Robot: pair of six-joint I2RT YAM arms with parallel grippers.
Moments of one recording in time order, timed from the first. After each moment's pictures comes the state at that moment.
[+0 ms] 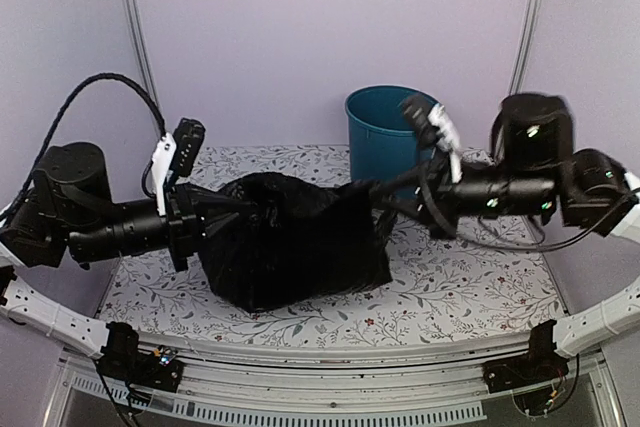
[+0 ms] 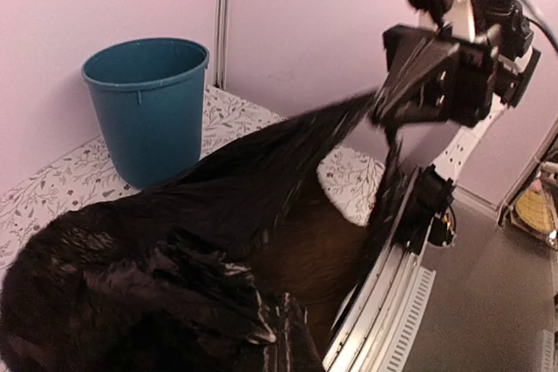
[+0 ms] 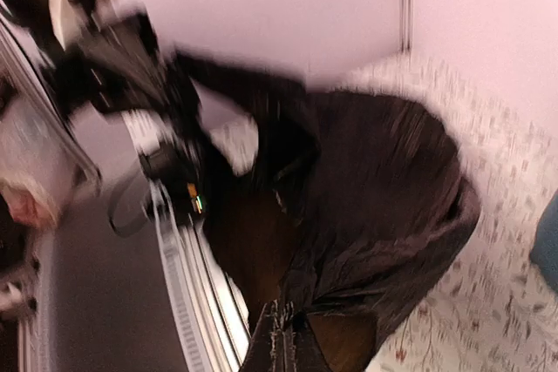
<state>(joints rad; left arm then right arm) -1.45 0.92 1.12 -0.51 -0.38 -0.26 1.21 1.17 1.27 -0.53 -0.02 0.20</state>
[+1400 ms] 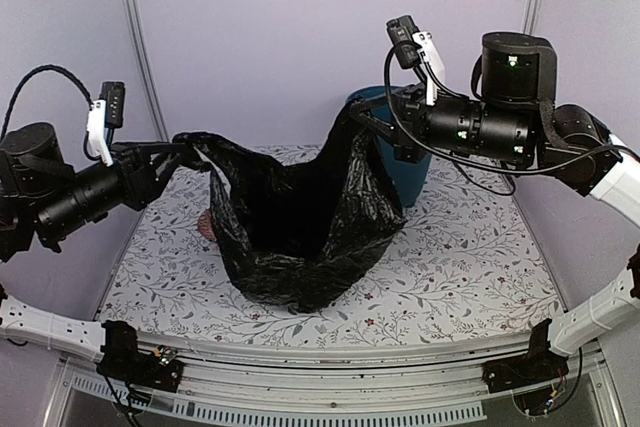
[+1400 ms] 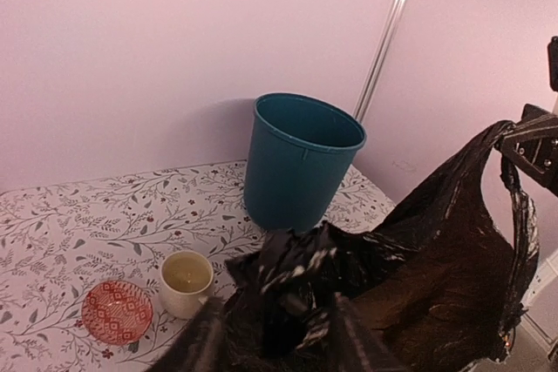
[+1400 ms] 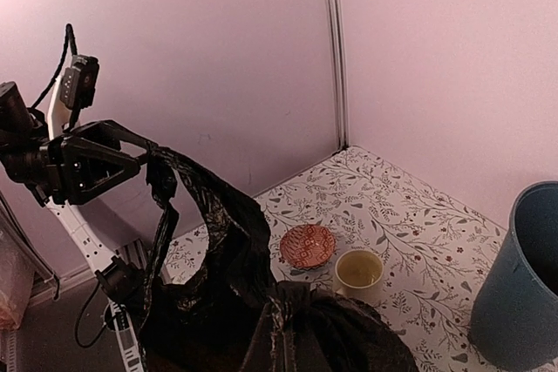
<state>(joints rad) -1.23 0.77 1.18 -0.56 -0.65 -0.36 1.13 1.33 1.63 -0.45 0.12 0.16</state>
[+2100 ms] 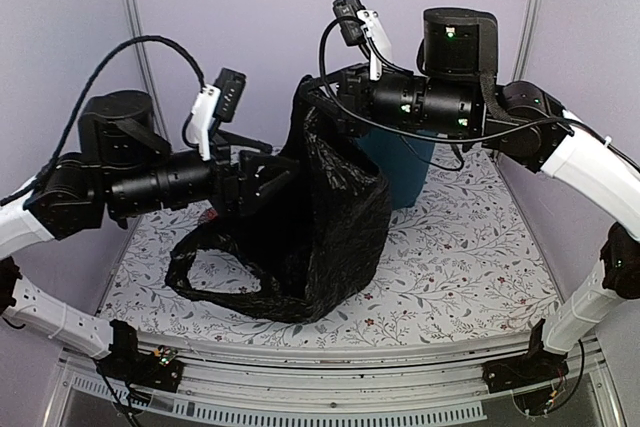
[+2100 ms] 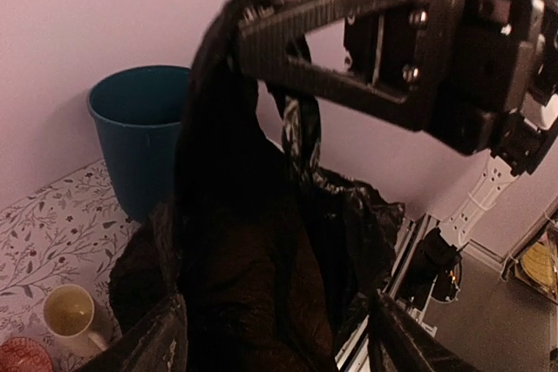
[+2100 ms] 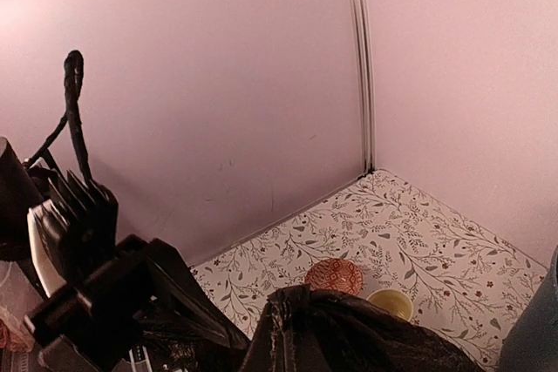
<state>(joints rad) -1.23 1.10 1.33 -0.41 -0.28 -0.26 1.13 1.56 1.86 -0.41 0.07 0.18</state>
